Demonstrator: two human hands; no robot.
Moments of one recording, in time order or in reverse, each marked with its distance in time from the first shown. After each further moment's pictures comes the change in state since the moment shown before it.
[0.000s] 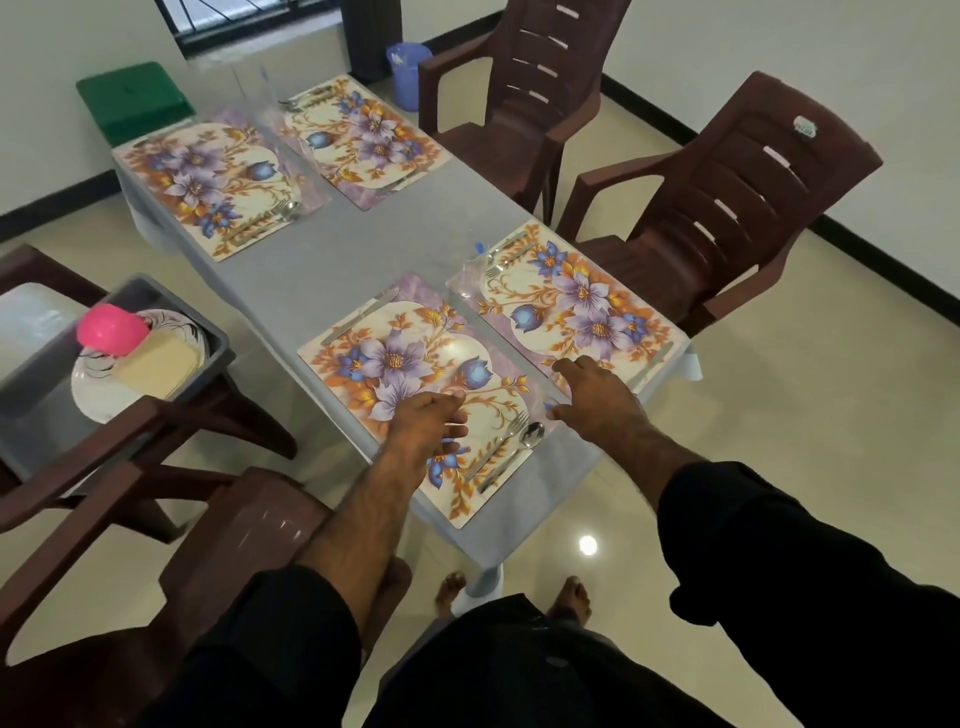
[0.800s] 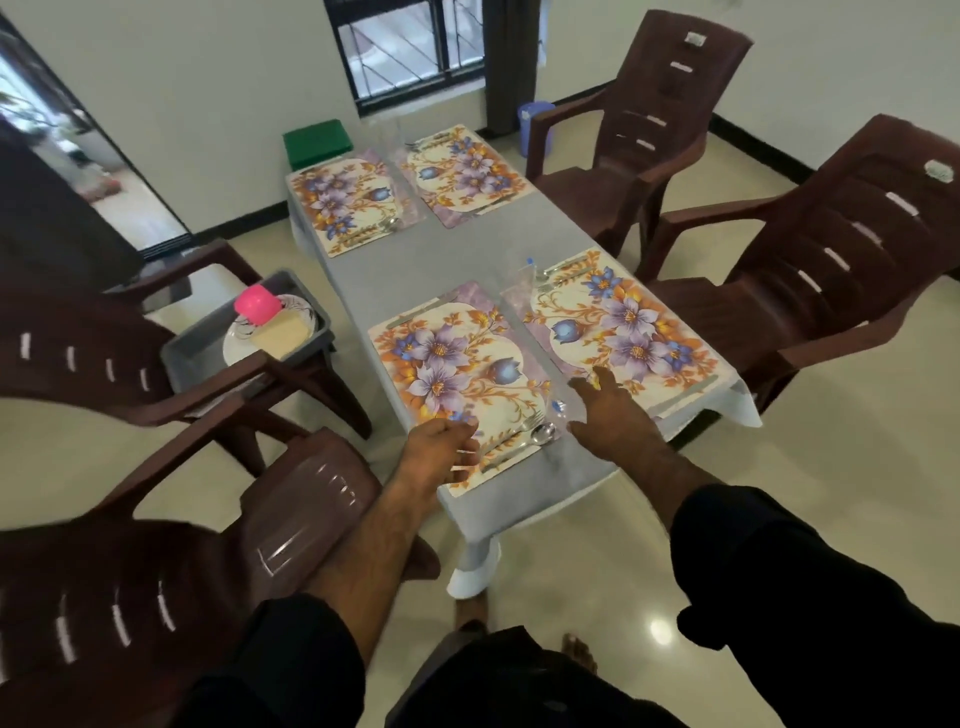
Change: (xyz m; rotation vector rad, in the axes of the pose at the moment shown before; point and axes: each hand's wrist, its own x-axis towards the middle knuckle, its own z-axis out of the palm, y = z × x) left_hand -0.096 -0.056 0.047 -0.038 0.222 0.074; right_hand -0.017 0.062 0.017 0.029 0.031 -0.261
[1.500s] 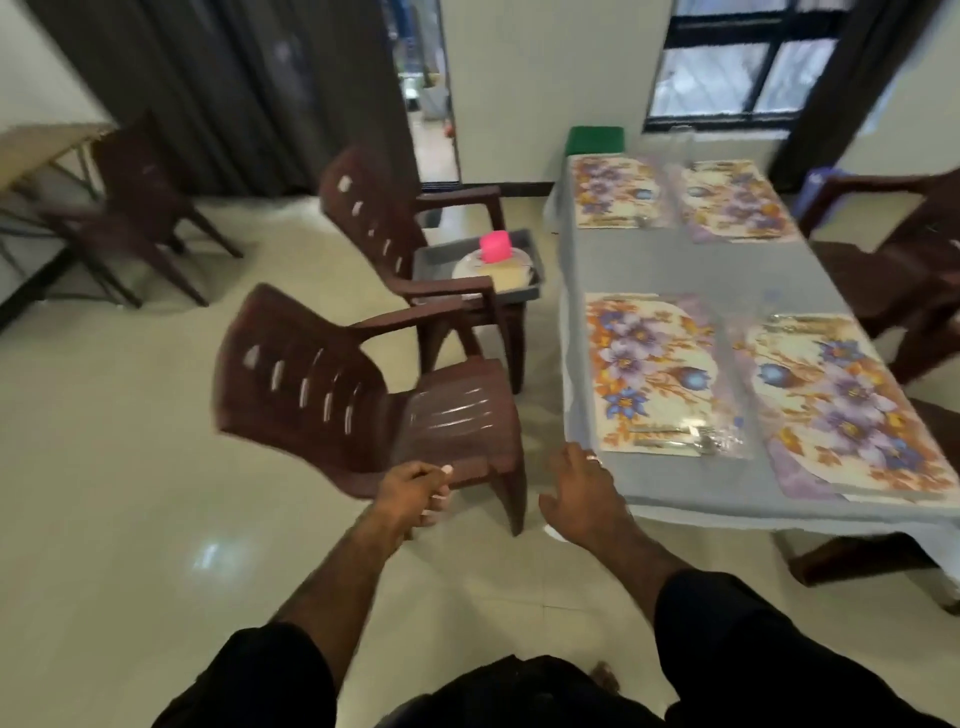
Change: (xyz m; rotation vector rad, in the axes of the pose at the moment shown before) left_hand -0.231 -0.178 -0.163 -0.199 0.534 -0.045; right_hand -0.187 -0.174 0.105 -0.020 -0.115 -0.675
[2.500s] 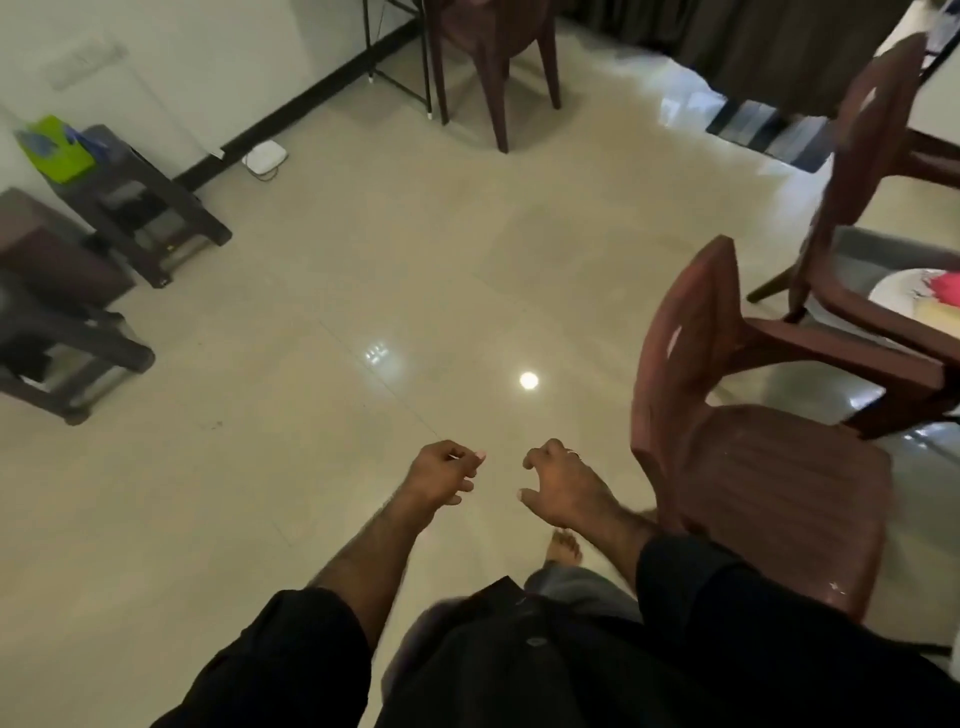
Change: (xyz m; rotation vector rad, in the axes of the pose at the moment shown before) left_hand 0.089 -0.139 -0.536 -0.224 0.354 -0.260; right_hand 0.205 -0.566 0.262 -0.164 -0.712 -0.453
